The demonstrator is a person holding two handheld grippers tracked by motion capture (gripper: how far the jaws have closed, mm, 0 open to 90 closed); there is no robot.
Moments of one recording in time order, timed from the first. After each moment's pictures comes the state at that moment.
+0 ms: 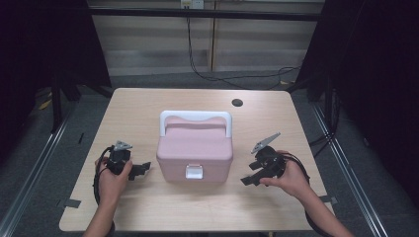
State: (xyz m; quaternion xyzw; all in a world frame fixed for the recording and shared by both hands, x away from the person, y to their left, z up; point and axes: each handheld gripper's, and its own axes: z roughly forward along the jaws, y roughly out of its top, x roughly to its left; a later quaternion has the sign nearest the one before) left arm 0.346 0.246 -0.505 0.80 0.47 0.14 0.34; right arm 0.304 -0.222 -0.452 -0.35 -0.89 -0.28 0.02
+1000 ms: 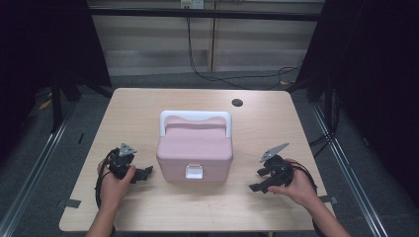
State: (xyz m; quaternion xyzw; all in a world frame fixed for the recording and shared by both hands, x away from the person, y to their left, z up) left arm 0.341 0.240 -0.511 0.82 0.44 0.17 0.33; right arm 0.289 -0.248 -0.478 -0.35 -0.89 -0.28 0.01
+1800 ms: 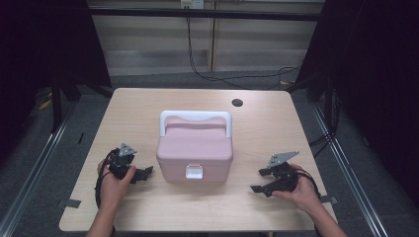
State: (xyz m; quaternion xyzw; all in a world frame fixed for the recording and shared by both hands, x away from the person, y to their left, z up) left arm 0.340 0.240 -0.511 0.82 0.43 0.17 0.33; right arm 0.277 -0.266 -0.498 -0.33 -0.87 -0.36 -0.04
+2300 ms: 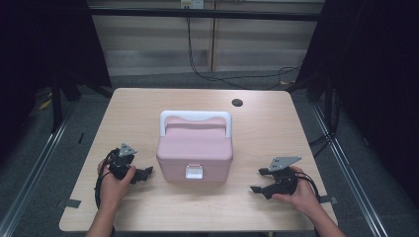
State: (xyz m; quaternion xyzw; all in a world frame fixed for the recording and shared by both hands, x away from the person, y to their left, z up) left arm 0.340 0.240 -0.511 0.82 0.43 0.17 0.34; right arm 0.270 -0.268 -0.506 -0.31 -0.87 -0.38 -0.08
